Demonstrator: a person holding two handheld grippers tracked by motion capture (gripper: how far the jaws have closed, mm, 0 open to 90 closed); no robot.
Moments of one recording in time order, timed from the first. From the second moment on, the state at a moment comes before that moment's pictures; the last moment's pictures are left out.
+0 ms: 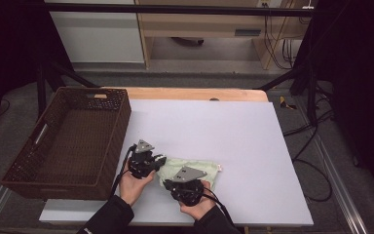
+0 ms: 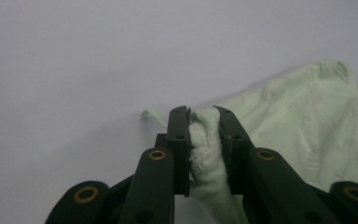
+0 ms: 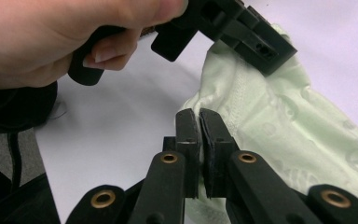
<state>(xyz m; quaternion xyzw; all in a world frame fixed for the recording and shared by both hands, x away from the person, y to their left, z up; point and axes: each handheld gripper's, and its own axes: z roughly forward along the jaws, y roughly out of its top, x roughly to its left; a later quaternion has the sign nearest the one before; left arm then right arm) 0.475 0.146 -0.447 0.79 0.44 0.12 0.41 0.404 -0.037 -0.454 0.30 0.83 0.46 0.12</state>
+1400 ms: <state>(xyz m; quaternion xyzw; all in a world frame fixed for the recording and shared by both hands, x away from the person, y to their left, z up) 0.480 0.070 -0.427 0.84 0.38 0.13 0.36 0.379 -0.088 -0.459 0.38 0.76 0.51 0.15</state>
